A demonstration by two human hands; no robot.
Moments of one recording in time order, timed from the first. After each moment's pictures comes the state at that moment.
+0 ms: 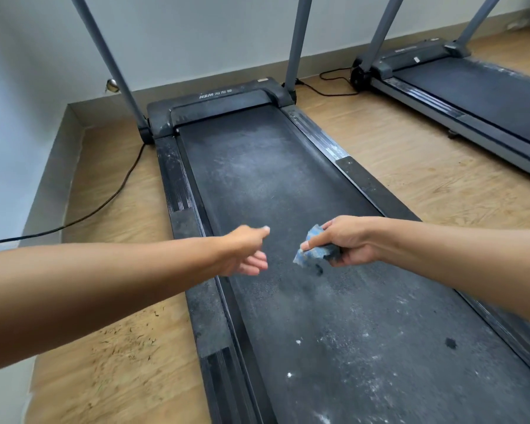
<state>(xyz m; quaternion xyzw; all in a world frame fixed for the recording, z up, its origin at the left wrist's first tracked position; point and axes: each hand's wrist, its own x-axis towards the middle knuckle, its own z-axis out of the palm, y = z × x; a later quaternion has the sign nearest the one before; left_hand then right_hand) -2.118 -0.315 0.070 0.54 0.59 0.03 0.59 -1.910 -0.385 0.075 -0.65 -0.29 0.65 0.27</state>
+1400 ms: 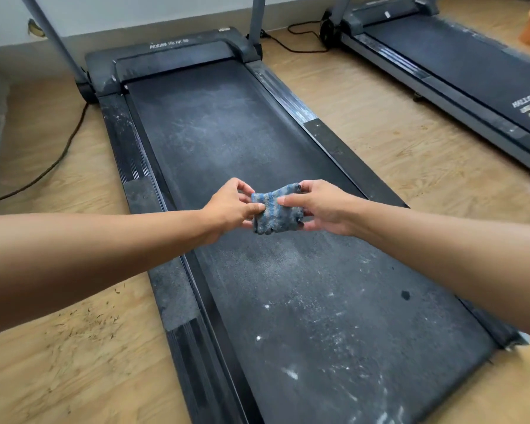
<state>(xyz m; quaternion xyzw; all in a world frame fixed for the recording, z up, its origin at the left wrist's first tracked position) -2.084 -0.307 0.030 0.63 0.46 0.16 0.61 -1.899 -0.403 0.057 -0.67 -0.32 0.55 0.38</state>
